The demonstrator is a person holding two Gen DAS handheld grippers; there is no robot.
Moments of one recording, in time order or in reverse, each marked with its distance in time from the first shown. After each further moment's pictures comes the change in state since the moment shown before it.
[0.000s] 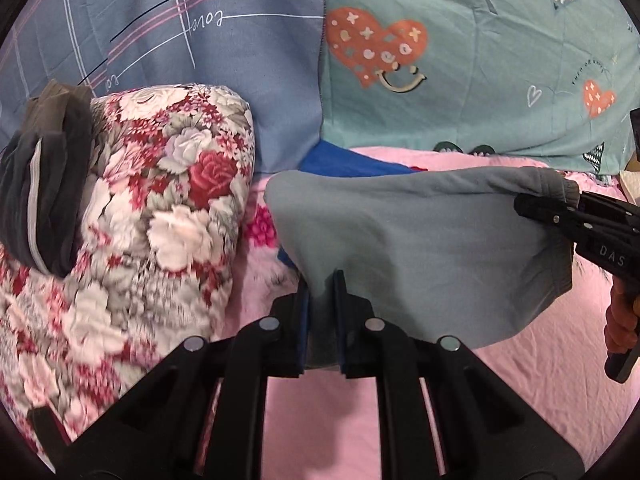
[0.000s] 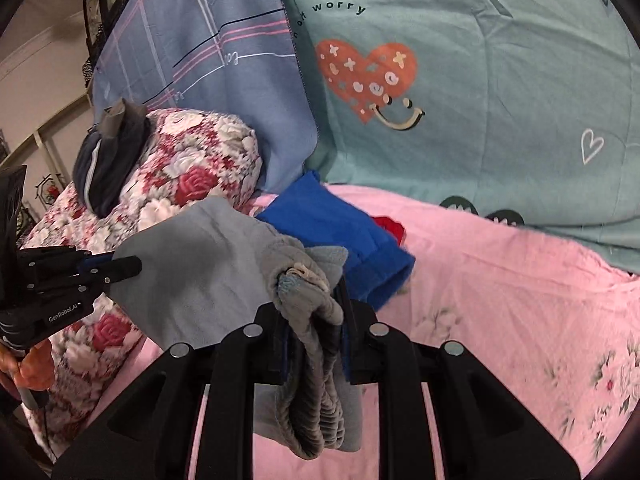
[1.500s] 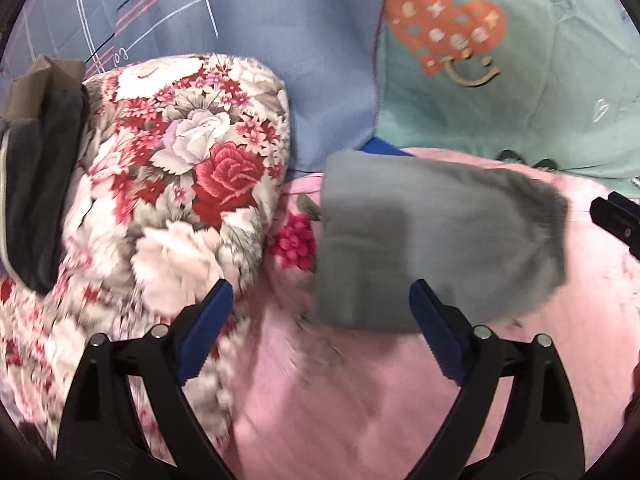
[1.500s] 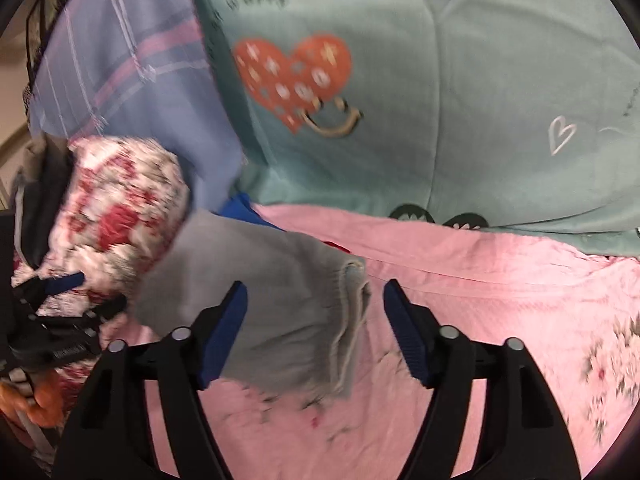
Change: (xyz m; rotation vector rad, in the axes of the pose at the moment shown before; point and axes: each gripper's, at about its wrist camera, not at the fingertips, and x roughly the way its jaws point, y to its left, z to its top) left arm 0.062 0.019 0.019 -0.084 0.045 0.103; right arm 0.018 -0.011 0.012 0.105 -0.031 -0.179
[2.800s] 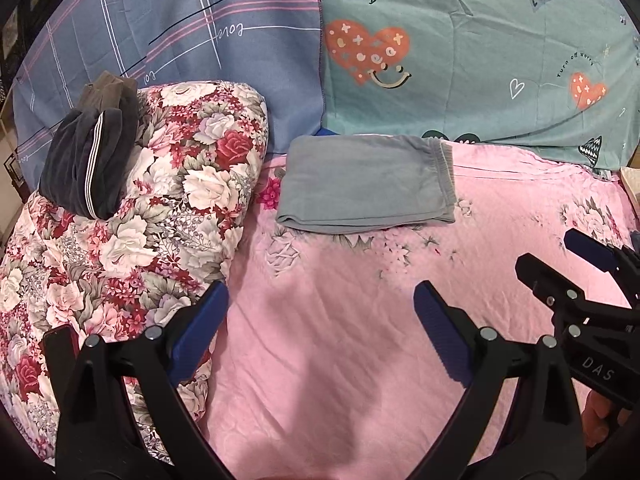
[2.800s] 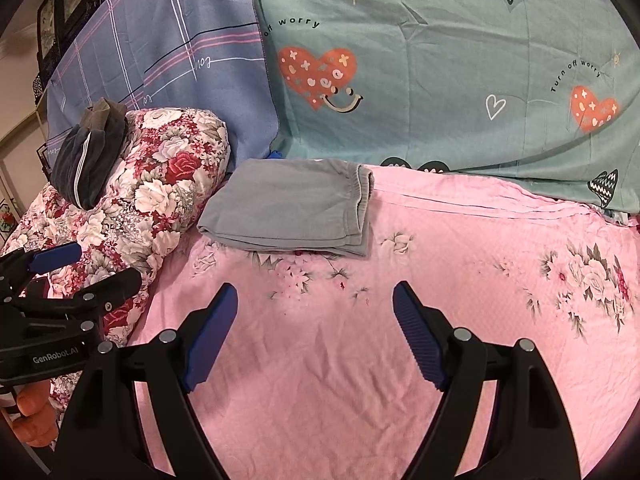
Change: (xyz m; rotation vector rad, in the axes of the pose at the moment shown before) left arm -0.148 -0.037 -0.091 0.049 -0.049 -0.025; right arm -0.130 0.040 -0.093 0.008 0.018 -0.038
